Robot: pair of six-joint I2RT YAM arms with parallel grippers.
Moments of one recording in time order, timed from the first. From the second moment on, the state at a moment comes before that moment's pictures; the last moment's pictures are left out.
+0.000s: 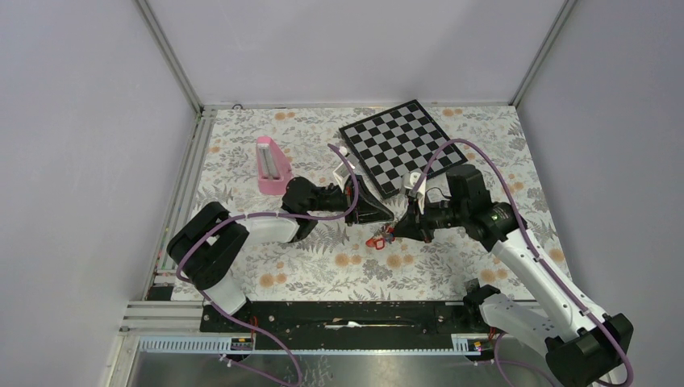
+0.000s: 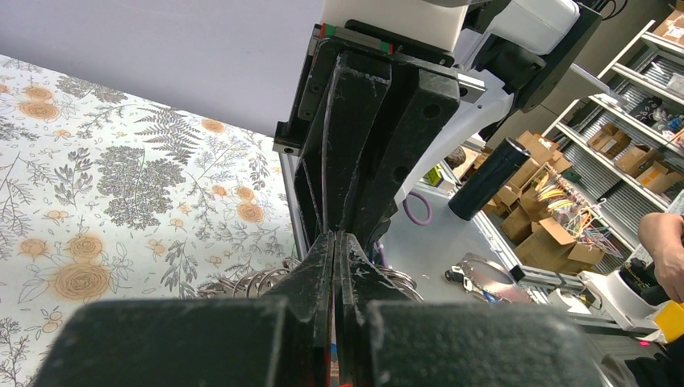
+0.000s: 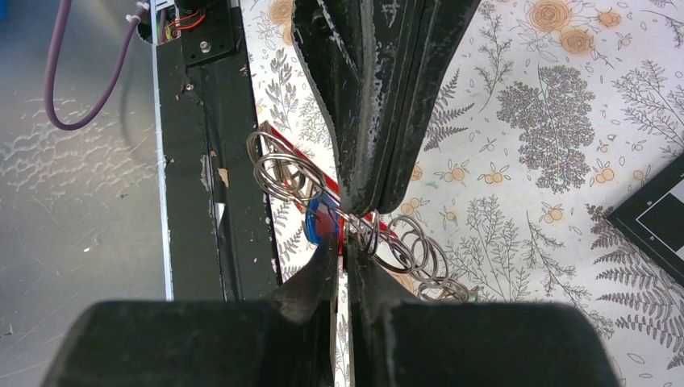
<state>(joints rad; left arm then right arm) -0.75 1.64 0.74 1.31 0.94 -0.84 0.46 0.95 0.87 -0.65 -0.87 -0.38</state>
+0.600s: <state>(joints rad) -0.75 1.64 0.74 1.33 0.93 -0.83 0.46 0.94 0.87 -0.65 -0.85 -0.38</state>
